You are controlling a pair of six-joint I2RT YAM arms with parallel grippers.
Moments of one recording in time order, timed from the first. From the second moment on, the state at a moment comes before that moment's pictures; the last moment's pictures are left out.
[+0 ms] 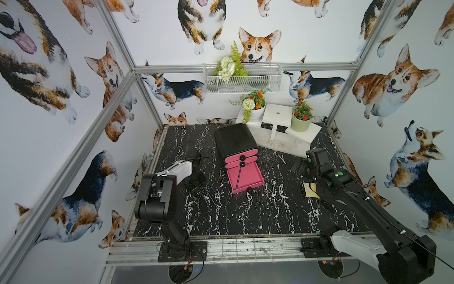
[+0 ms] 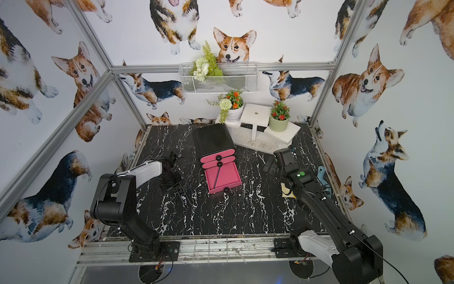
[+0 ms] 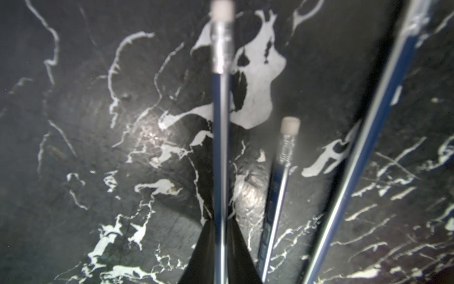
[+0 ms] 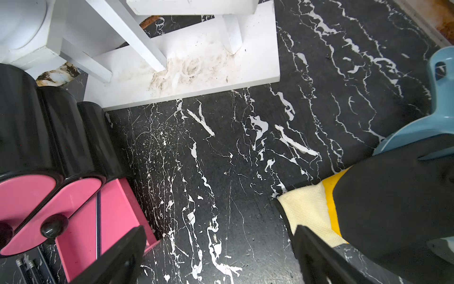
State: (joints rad) left arm -0.11 1.70 0.97 -0.79 0.01 -0.70; right arm 0.40 1.05 0.91 -0.70 0.24 0.73
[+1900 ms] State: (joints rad) left arm -0.65 1.18 1.02 -0.67 -0.10 -0.24; right arm 0.36 1.20 1.00 -0.91 0.23 0.73
